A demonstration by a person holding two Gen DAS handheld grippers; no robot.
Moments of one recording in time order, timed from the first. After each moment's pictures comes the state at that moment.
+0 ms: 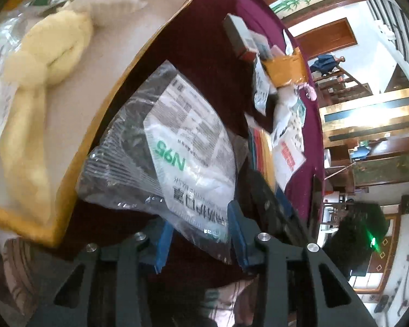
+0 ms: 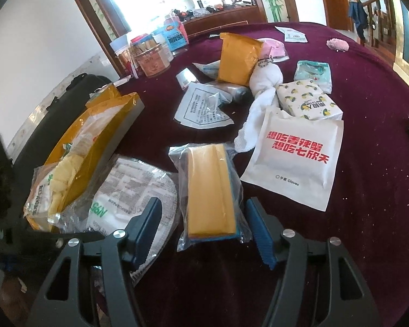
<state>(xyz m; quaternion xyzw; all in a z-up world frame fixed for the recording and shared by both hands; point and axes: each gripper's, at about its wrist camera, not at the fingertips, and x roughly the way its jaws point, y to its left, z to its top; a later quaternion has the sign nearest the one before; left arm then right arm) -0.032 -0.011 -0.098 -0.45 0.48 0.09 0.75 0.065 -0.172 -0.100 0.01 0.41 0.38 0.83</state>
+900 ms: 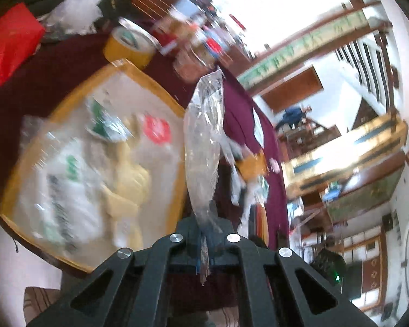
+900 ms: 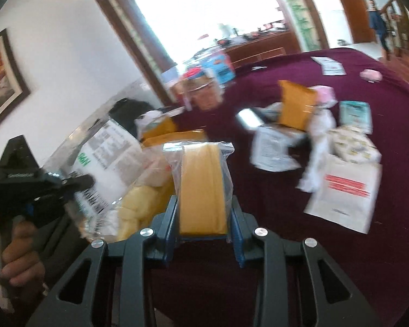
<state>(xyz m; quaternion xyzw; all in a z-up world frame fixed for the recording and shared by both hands) -0.110 0.102 -0.011 -0.47 0.31 0.11 0.82 0.031 -0.162 -0.044 0.07 0.35 0.47 0.81</state>
